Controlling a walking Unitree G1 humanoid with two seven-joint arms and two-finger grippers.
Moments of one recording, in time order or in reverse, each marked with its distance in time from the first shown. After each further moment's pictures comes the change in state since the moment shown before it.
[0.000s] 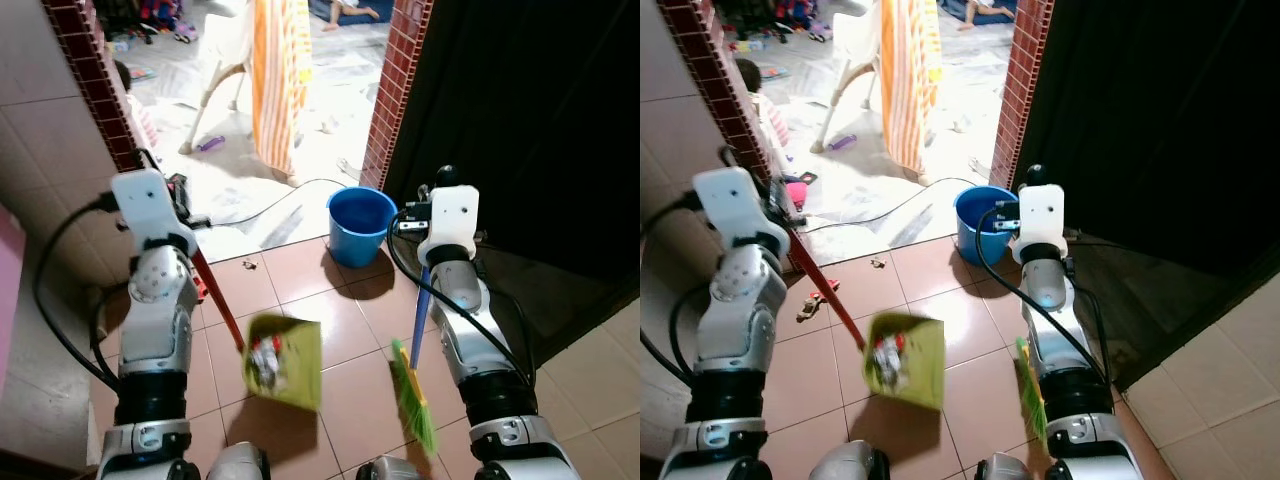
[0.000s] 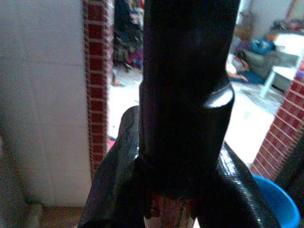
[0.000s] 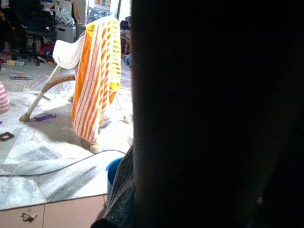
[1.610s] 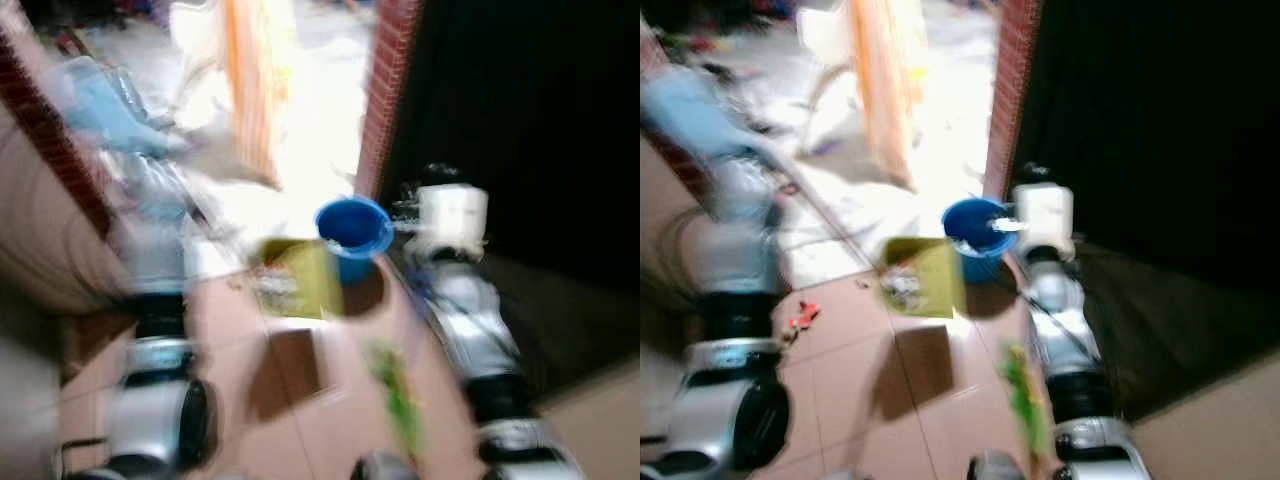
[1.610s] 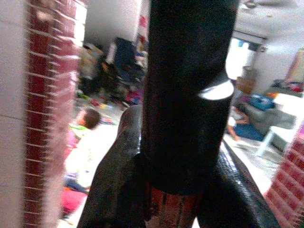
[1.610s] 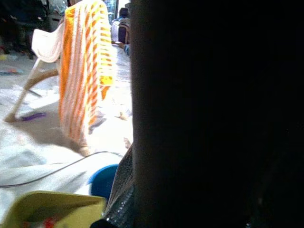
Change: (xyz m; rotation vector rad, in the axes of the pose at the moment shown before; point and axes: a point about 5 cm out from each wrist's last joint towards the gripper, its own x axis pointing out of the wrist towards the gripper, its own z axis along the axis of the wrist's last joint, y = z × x) left arm 0.041 -0.036 0.074 -0.184 -0.202 0.068; right arm -0.001 -0.006 -0.002 0.014 0.007 0.020
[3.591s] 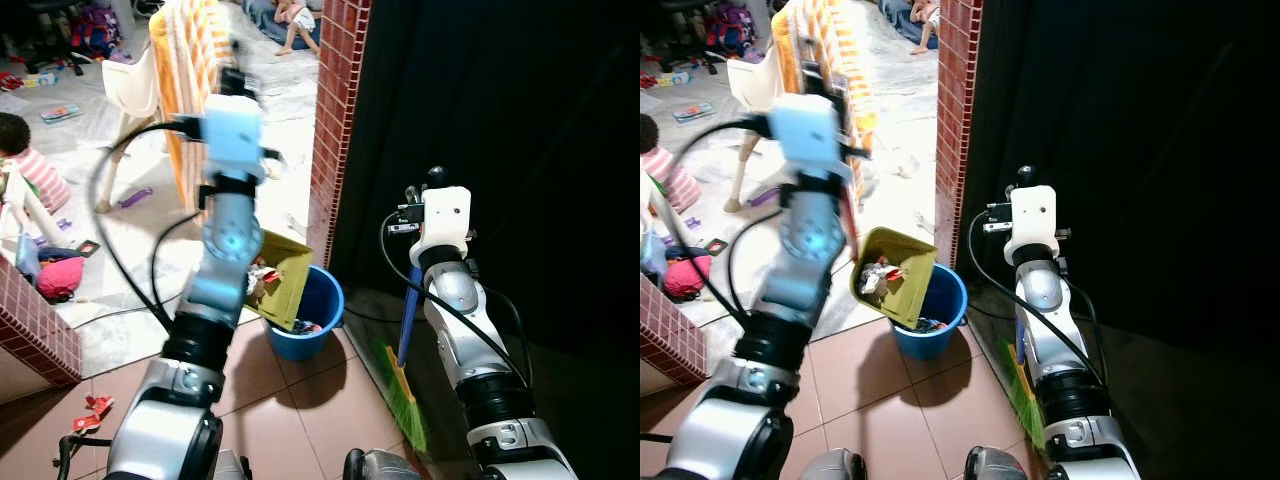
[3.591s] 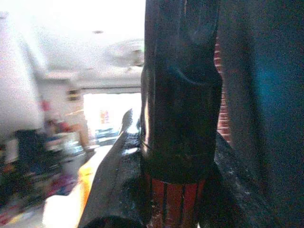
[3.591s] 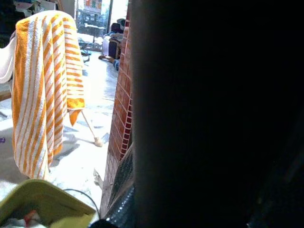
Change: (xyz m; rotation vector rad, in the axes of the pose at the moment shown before) left arm -0.049 -0.064 -0.017 0.284 -0.286 -0.457; right arm 0.001 0.015 0.007 0.014 -0.023 0.058
